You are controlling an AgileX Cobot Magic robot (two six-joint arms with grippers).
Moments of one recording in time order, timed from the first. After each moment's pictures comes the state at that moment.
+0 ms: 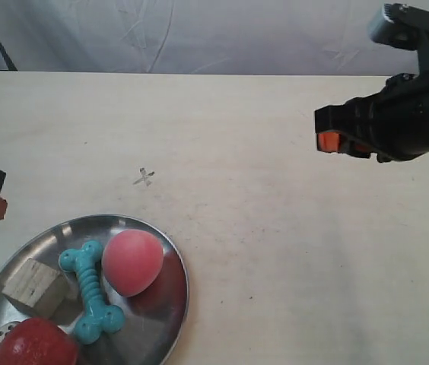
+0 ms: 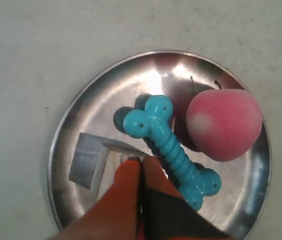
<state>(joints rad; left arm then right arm) 0.02 1.17 -0.74 -0.49 0.93 0.40 0.20 1.24 -0.82 0.50 0.56 -0.22</state>
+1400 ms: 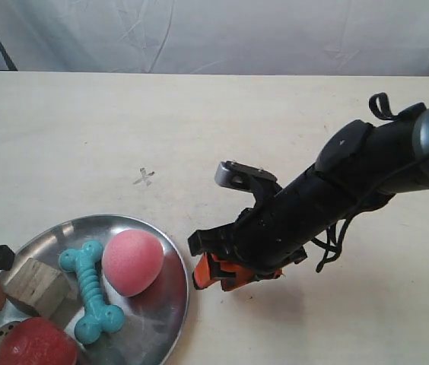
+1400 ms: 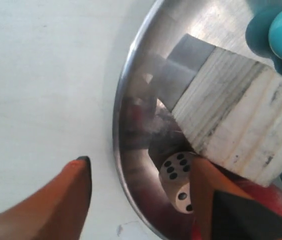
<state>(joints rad) 0.02 1.39 -0.55 -0.27 0.84 0.08 0.47 1.82 -0.84 1.09 0.67 -0.62</state>
